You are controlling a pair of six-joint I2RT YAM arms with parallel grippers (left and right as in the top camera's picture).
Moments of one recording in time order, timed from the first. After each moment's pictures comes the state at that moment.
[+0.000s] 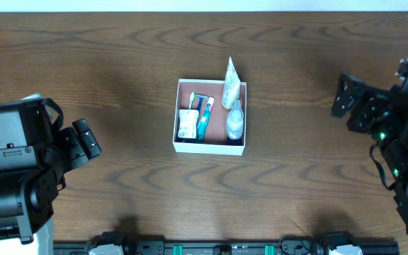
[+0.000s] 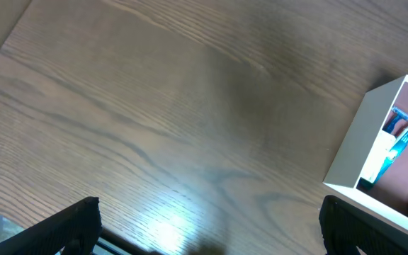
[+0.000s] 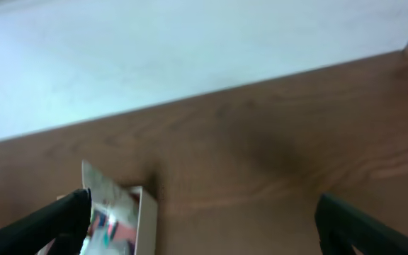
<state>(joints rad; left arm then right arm) 0.10 1.05 1.56 -1.49 -0.19 -0.28 0.14 0.97 1.46 -0.95 0.14 0.34</state>
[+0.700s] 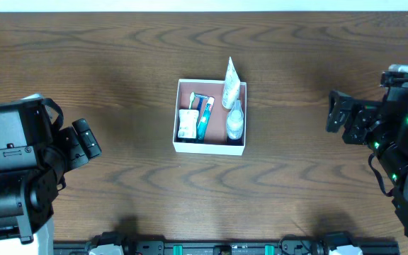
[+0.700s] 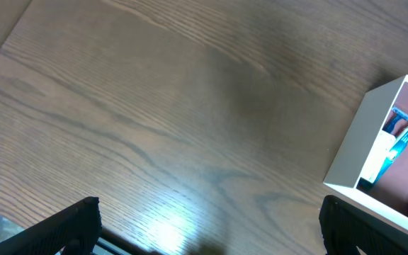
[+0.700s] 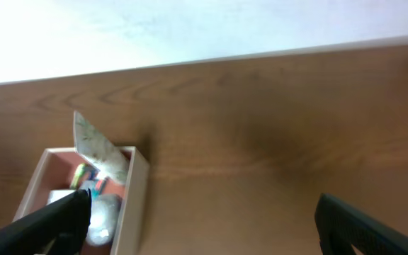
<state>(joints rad) 0.10 1.05 1.56 -1.49 -0.19 -0.28 0.14 0.95 1.43 -1.00 0.09 0.20</state>
